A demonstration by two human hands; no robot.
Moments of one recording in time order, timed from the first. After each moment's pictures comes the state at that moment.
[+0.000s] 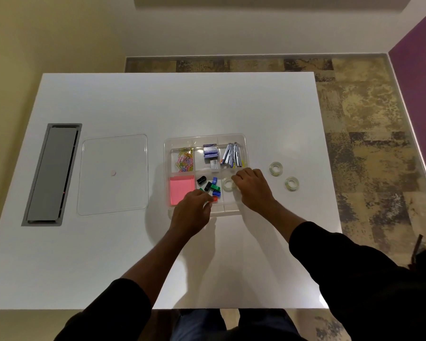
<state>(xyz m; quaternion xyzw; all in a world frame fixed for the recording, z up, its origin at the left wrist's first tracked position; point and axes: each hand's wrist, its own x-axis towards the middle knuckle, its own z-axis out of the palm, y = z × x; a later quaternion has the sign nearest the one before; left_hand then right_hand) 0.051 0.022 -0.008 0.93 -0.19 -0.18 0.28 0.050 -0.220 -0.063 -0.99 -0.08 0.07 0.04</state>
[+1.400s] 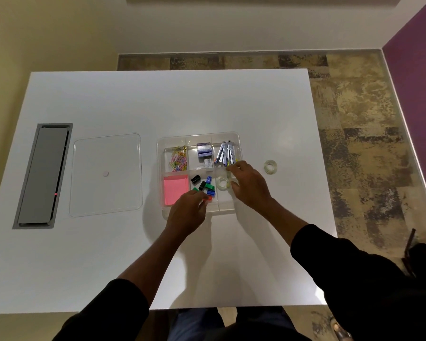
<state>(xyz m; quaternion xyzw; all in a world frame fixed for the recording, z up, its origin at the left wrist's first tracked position) 0.052 0.014 -0.016 0.92 -0.18 -0.18 0.29 0.053 -0.222 -0.046 -0.97 0.01 0.04 0.22</state>
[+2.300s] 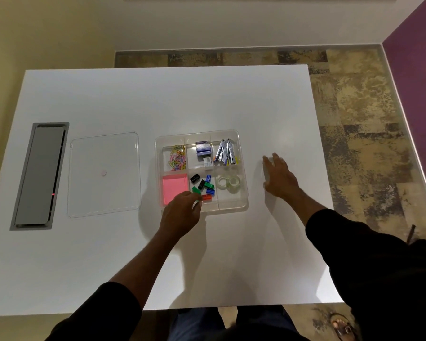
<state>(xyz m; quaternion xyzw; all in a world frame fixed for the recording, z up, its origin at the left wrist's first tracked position) 0.054 0.034 -0.026 0.93 -0.17 -0.20 0.26 0.046 -0.320 -0.078 -0.95 0.16 0.24 0.14</state>
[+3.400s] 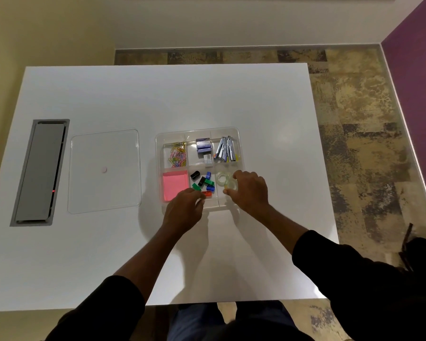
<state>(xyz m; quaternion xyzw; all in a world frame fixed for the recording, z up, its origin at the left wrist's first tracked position) 0.051 0.025 -0.022 0.93 -0.18 -0.19 0.26 0.027 -0.199 -0.040 -0.97 0.14 0.09 0.17</state>
